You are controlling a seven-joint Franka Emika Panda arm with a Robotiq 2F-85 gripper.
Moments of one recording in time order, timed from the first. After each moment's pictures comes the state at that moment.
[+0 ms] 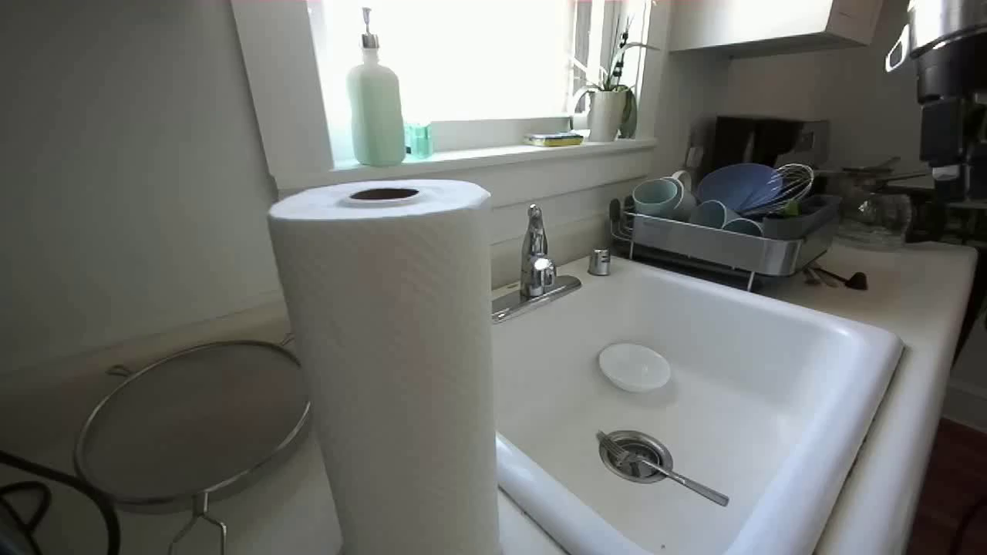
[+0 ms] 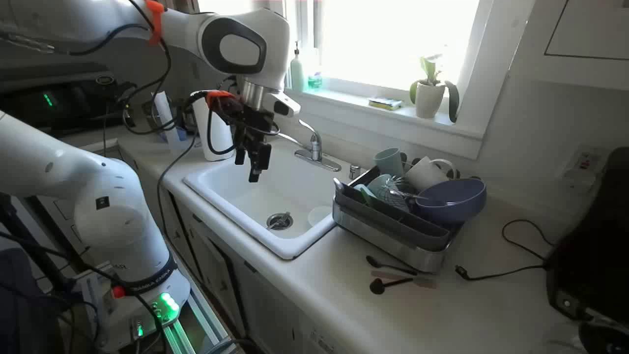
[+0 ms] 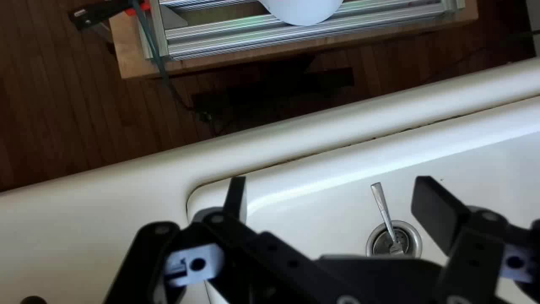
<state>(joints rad) -0.14 -0.63 -0.14 -2.48 -0.07 1.56 -0.05</state>
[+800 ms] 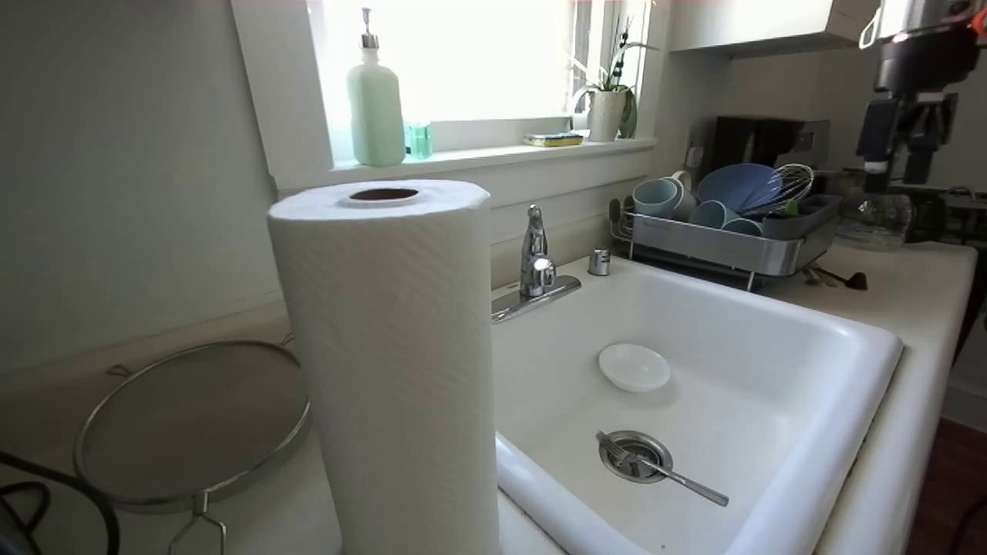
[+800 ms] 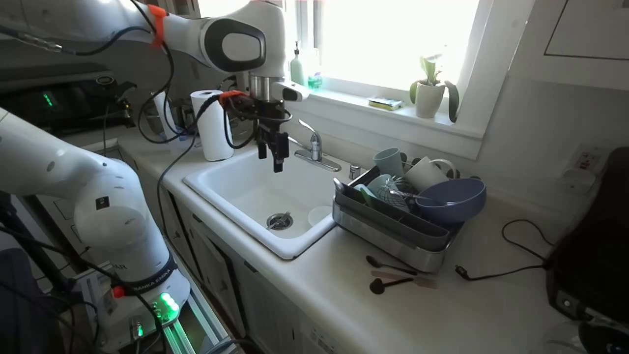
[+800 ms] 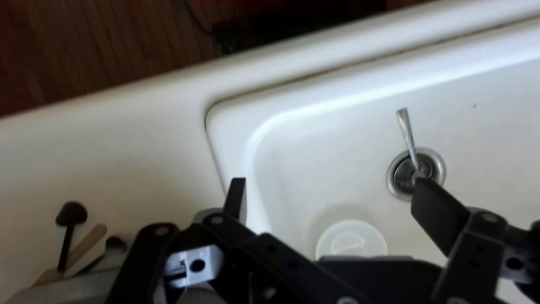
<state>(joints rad) -0.14 -0.61 -0.10 -2.48 -0.12 1.79 0.01</state>
